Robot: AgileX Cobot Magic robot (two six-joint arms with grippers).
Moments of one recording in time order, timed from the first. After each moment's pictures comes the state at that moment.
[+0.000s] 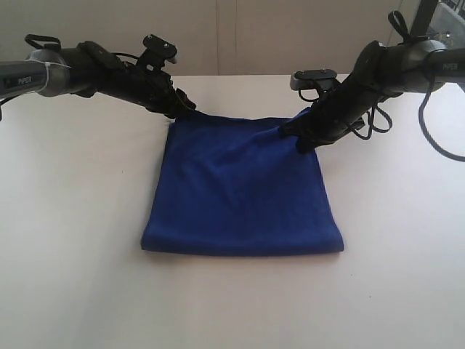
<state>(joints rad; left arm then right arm) -0.28 2.40 -1.95 -0.92 0.51 1.20 0.17 2.28 -1.67 0.44 0.68 -0.48</state>
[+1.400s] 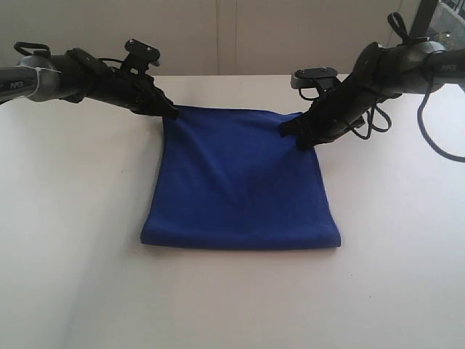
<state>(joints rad) -0.23 2.43 -1.95 -0.91 0.46 1.18 0.17 2.29 -1.67 0.44 0.65 -0.48</state>
